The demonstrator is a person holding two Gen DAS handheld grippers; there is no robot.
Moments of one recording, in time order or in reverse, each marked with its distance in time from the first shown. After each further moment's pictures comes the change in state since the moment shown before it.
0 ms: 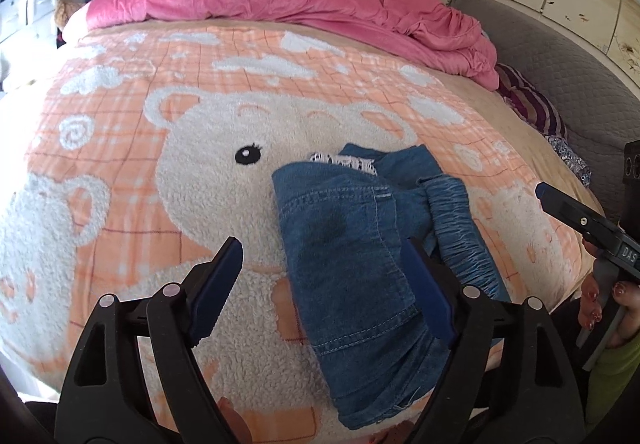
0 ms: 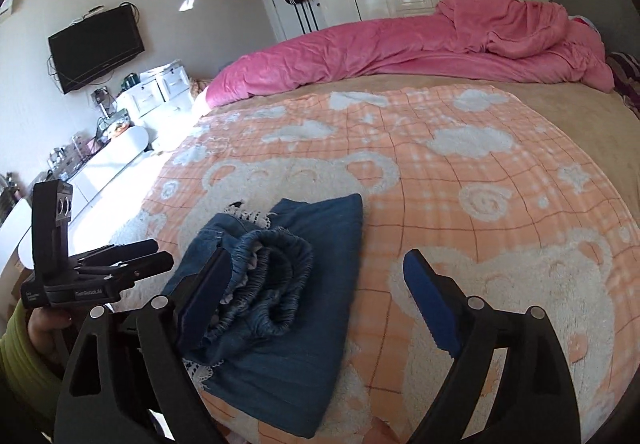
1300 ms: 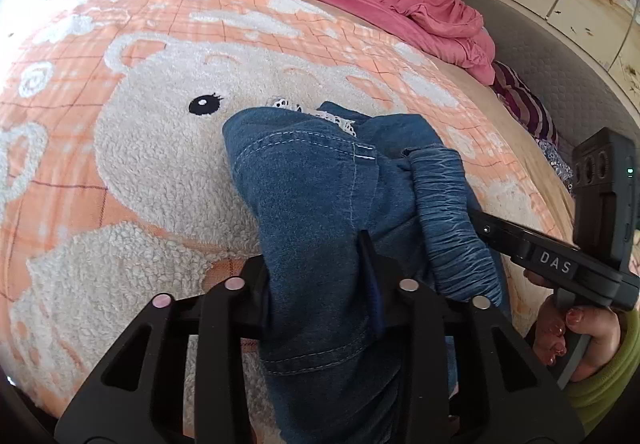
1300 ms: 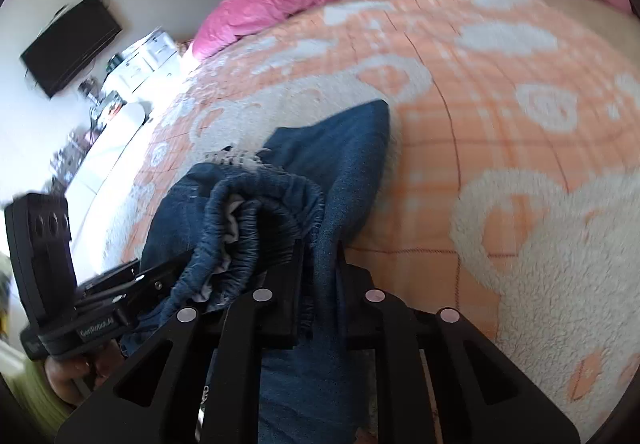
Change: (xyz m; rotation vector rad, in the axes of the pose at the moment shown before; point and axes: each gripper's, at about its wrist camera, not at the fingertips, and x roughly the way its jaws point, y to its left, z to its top) left arm 0.041 -0.016 -0.014 -0.073 0.065 -0.076; right arm 0.066 0.015 -0.017 0.061 0.194 0.087
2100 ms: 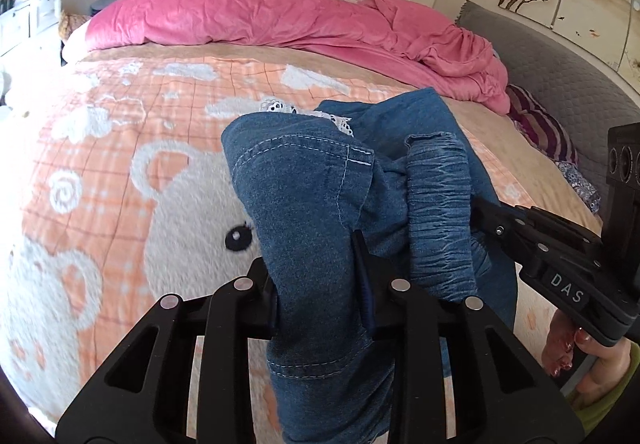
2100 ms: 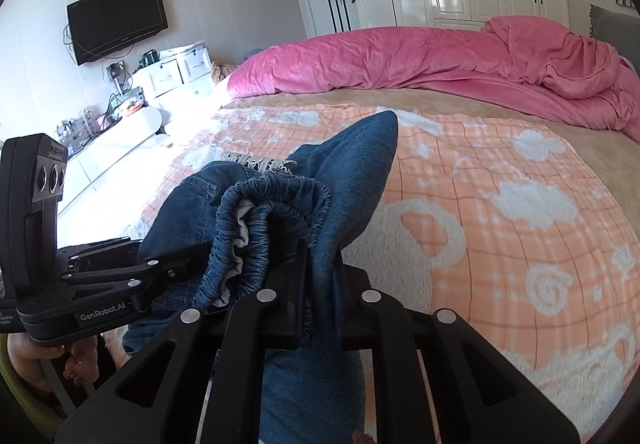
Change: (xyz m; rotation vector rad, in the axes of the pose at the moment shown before) left arm -0.025 -0.006 0.087 0.067 -0.126 0.114; right arm -0.005 0.043 0.090 -0.207 -0.190 -0.033
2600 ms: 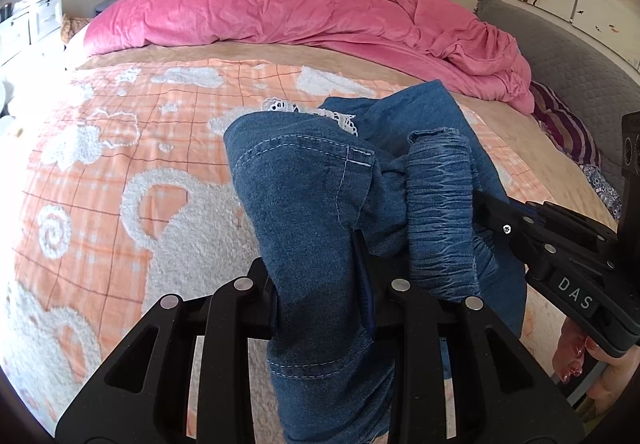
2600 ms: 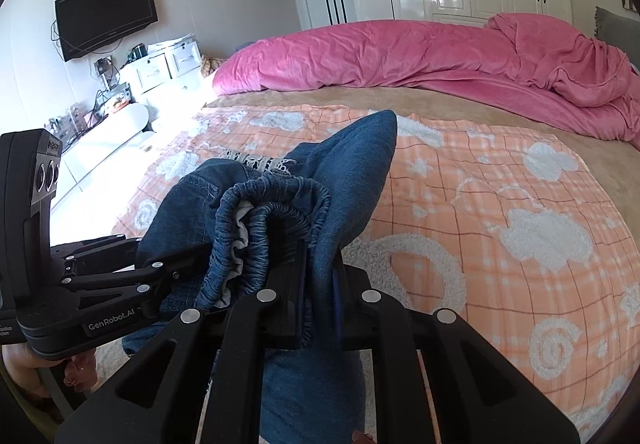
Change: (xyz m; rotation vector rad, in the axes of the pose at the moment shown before) left arm 0.052 0.015 0.038 0.010 0.022 0.058; right arm 0.058 -0.022 0.031 -0.012 0.037 -0.027
